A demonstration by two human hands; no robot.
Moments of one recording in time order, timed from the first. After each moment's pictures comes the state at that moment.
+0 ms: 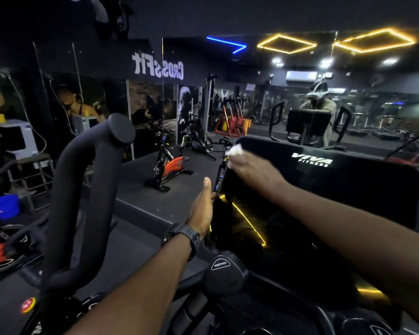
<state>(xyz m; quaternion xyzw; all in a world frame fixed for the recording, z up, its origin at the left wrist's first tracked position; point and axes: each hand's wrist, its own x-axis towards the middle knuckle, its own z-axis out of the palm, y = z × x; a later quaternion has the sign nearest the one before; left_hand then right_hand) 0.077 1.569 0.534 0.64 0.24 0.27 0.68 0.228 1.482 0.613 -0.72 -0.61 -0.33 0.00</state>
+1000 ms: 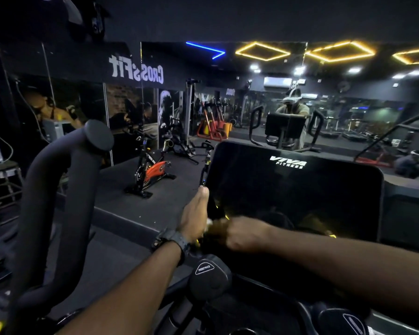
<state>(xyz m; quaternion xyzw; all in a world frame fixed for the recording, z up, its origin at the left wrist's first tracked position) 0.080 1.551 0.537 0.76 0.20 0.27 0.55 0.188 1.428 0.547 -0.64 -0.75 -0.17 -0.06</state>
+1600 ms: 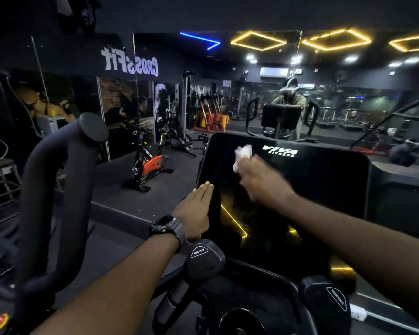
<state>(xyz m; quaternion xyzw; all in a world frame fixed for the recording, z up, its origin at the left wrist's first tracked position) 0.074 1.559 0.529 0.98 0.08 0.16 0.04 0.240 1.390 0.590 -0.71 -0.62 -0.34 -0.05</state>
